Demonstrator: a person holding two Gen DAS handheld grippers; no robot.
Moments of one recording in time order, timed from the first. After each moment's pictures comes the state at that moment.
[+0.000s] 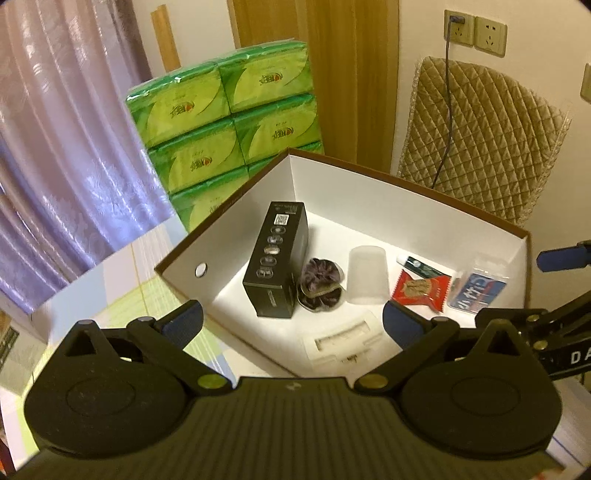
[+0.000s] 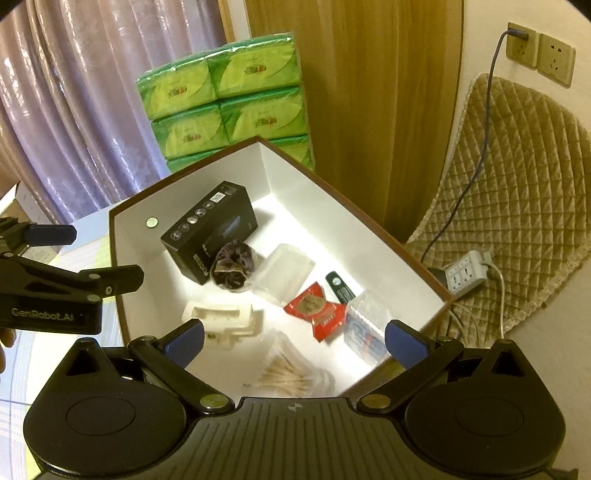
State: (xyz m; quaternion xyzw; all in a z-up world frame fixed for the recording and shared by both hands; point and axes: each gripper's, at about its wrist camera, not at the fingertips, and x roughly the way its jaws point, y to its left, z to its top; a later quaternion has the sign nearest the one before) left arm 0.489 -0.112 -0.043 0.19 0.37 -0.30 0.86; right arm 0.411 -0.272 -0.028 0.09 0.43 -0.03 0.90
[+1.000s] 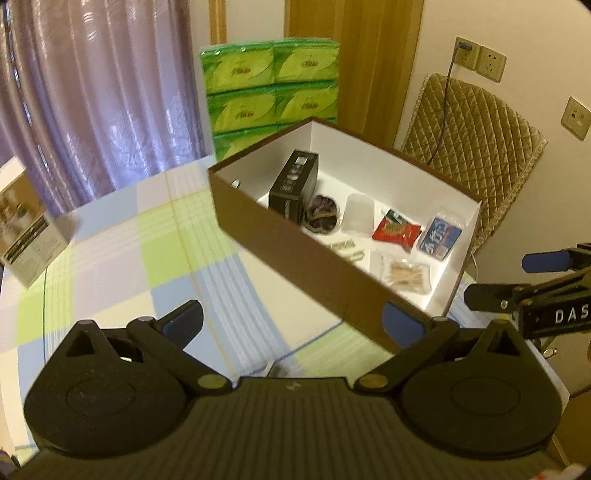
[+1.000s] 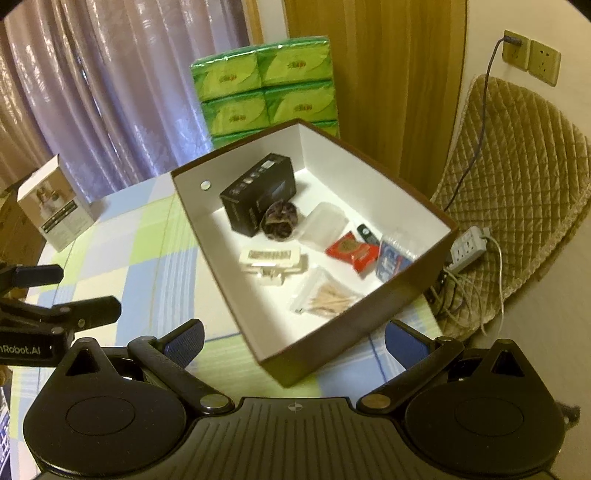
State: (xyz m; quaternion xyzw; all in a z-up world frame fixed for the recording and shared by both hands) left arm 0.391 0.003 -0.027 0.11 0.40 -0.28 0.87; right arm 0.326 -0.202 -0.002 0.08 0.44 -0.02 0.90
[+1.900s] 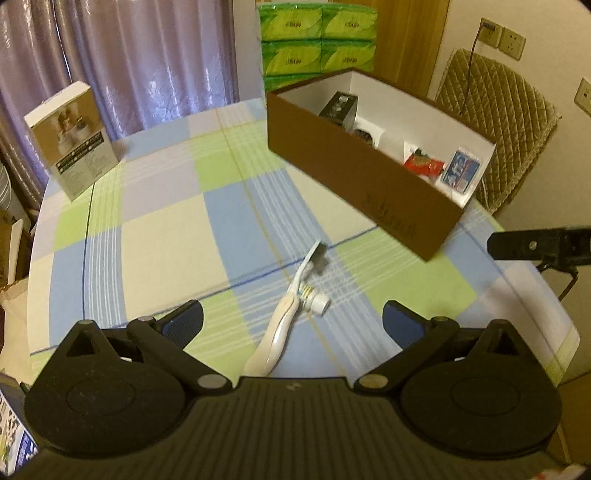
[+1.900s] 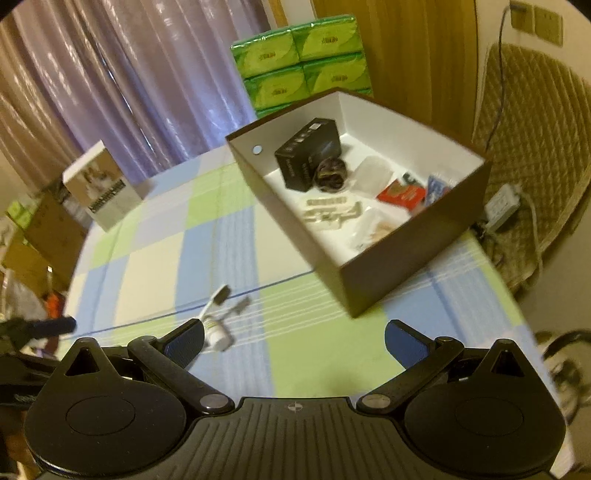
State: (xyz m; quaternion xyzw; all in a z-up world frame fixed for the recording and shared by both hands) left arm 0.316 0.090 -0.053 0.11 0.44 -0.23 0.86; right arm 0.266 -0.159 -0.018 0.15 0.44 0.03 0.88
